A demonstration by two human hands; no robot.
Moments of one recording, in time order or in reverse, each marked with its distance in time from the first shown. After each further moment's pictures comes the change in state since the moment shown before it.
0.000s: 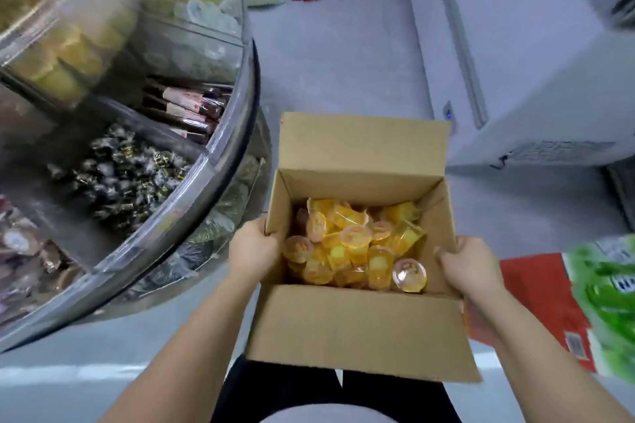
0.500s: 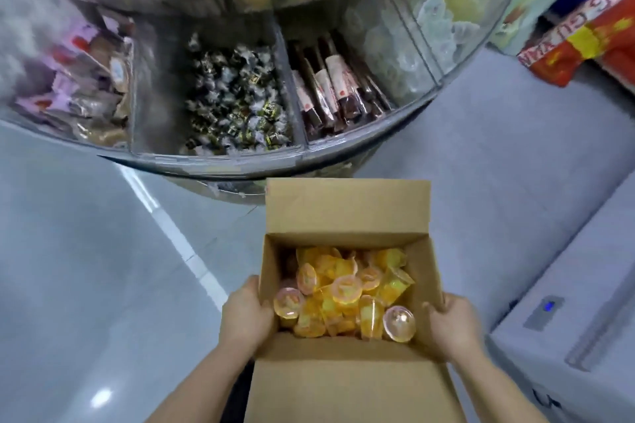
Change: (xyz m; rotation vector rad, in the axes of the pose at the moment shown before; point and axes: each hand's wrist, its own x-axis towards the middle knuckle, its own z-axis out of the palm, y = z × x) left_hand 0.010 -0.033 0.097 -0.353 0.317 -0.656; right_hand 0.178 -0.139 0.055 -0.495 -0.310 -0.529
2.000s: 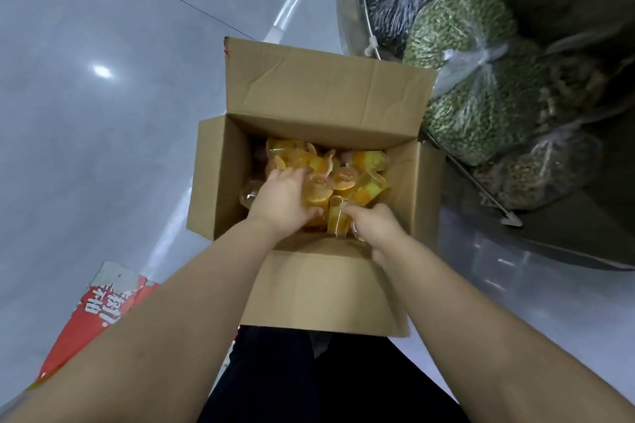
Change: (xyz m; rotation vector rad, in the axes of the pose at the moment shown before) left_hand 0.285 -0.114 0.316 -0.377 0.305 -0.347; right_hand 0.303 -0.097 0.384 -0.402 -0.772 -0.405
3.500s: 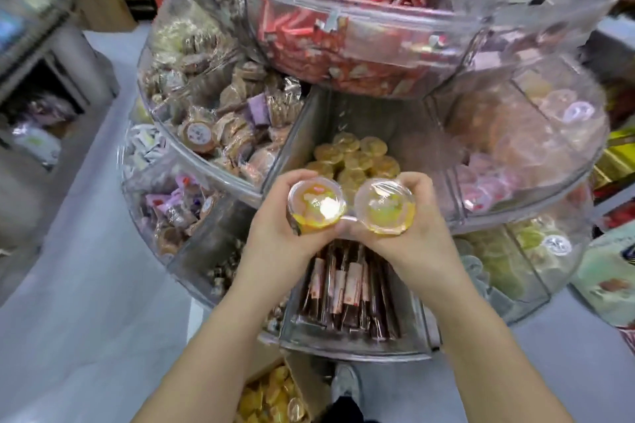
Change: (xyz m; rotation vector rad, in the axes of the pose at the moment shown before) left_hand -0.295 0.519 -0.418 -0.615 0.147 0.912; right_hand -0.565 -0.235 -0.395 0.428 0.534 -1.179
